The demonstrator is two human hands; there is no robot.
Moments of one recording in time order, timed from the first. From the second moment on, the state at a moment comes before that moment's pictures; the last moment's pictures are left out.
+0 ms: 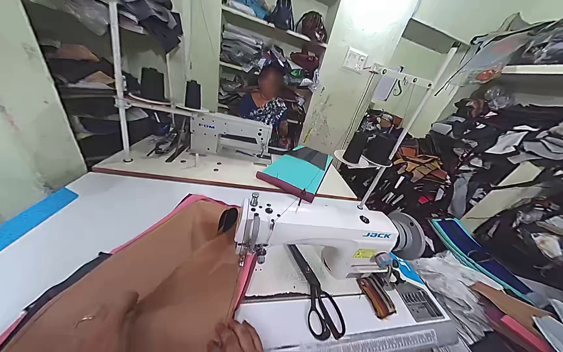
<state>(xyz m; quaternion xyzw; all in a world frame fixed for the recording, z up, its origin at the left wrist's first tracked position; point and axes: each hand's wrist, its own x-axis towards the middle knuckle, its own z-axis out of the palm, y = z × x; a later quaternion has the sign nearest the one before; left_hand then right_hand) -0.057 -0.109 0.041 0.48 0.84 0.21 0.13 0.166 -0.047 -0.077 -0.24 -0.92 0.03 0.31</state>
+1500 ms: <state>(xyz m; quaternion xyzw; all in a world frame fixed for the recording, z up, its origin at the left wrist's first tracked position) 0.009 -0.009 0.019 0.78 0.59 -0.14 0.17 0.186 -0.022 -0.080 -0.14 -0.92 -0.08 0.37</state>
